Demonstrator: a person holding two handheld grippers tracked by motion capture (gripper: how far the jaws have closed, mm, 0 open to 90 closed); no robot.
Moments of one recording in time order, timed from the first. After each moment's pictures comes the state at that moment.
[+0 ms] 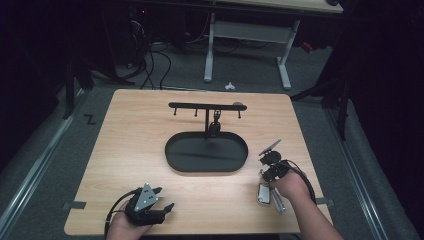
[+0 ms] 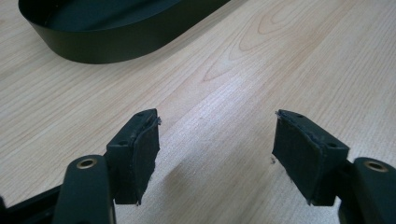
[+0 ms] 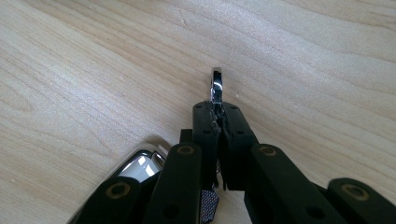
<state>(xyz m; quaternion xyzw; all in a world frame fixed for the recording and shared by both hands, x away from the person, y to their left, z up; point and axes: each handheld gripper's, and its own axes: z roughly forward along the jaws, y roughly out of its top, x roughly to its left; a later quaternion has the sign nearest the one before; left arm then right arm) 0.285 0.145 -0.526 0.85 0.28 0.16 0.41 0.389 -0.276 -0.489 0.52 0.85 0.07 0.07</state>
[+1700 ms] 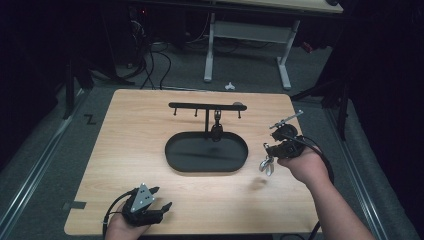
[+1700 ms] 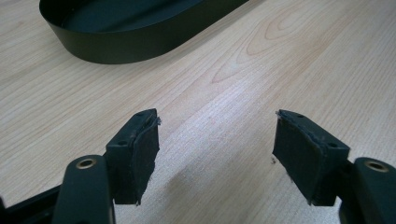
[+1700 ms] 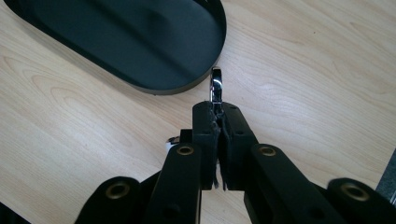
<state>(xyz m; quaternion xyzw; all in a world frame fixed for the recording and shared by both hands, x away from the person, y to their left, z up) 0.283 0.152 -0.525 0.84 0.29 0.17 0.42 0.383 -0.271 -0.360 0.50 0.84 0.18 0.12</state>
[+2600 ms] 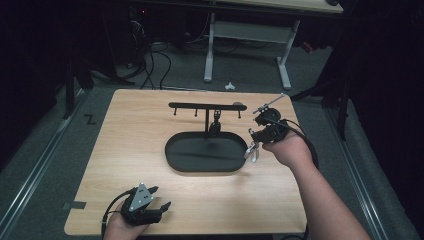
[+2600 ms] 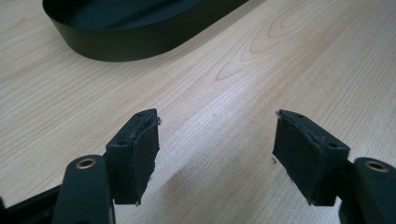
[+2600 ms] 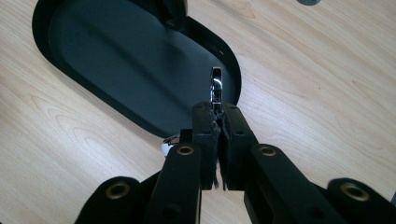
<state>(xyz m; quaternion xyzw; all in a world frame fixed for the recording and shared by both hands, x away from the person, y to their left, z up) 0.284 0.156 -0.524 0.84 0.30 0.16 0.42 0.415 -0.228 -0.336 0.47 0.85 0.19 0.14</state>
